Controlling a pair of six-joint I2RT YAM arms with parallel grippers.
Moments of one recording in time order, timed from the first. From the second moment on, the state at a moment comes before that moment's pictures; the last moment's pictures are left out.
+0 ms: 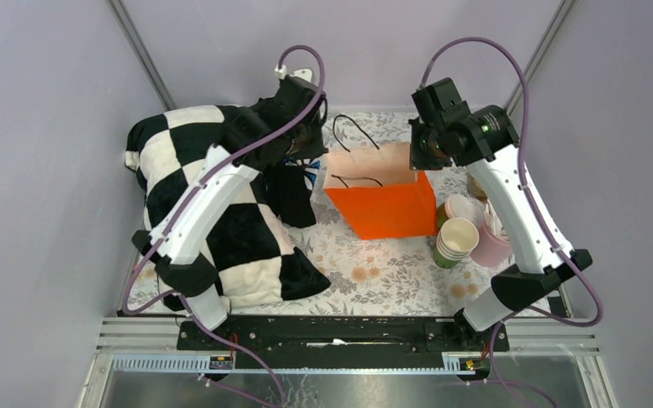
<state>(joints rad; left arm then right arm) -0.78 1.75 2.26 -1.27 -0.32 -0.66 0.53 1.61 2.08 -1.43 0.24 0.44</state>
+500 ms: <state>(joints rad) -0.78 1.62 1.96 -1.20 -0.23 -0.68 0.53 1.48 1.76 -1.28 0.08 0.53</state>
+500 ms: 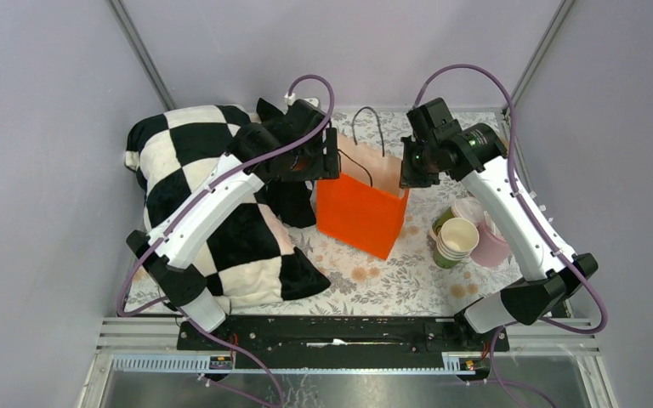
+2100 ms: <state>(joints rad) -0.72 1.74 2.27 -1.31 -0.19 -0.56 0.53 1.51 1.97 -1.32 0.04 0.42</state>
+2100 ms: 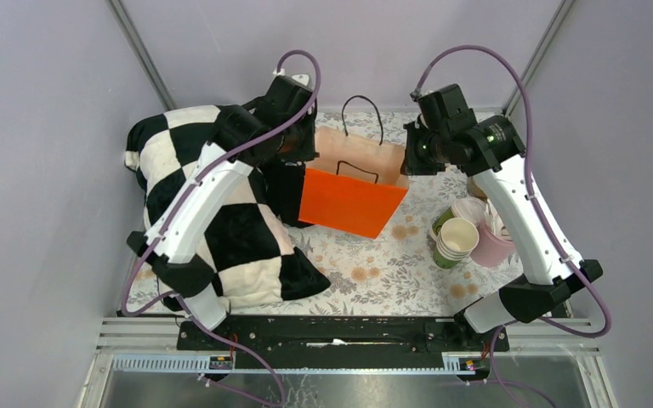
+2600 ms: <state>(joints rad) -0.69 1.60 1.83 -1.12 -0.16 -0.66 0.52 1.55 1.86 -1.29 0.04 0.43</state>
